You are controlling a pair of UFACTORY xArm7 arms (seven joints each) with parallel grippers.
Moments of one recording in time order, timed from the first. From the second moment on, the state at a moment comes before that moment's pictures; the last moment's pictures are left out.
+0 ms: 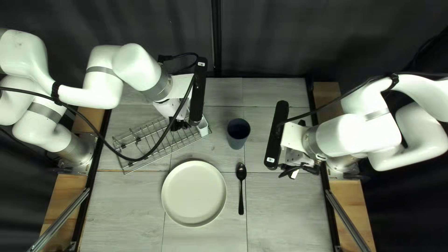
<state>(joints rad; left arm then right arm) -0.20 -0.21 0.26 1.06 0.16 0.96 0.04 0.17 -0.75 0.20 0.58 -0.13 1.19 0.59</state>
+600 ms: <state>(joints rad) -0.20 -0.10 0.32 1.00 0.16 0.76 0.45 0.17 -0.75 0.20 0.58 -0.13 1.19 0.59</state>
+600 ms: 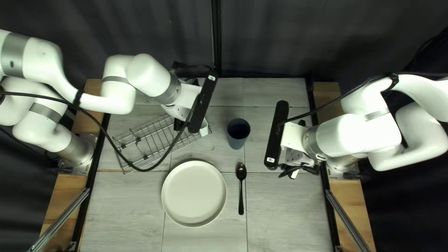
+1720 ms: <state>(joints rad) -0.18 -0.01 0.35 1.05 0.04 0.88 0.73 0.17 -0.75 0.20 0.58 -0.13 1.19 0.59</state>
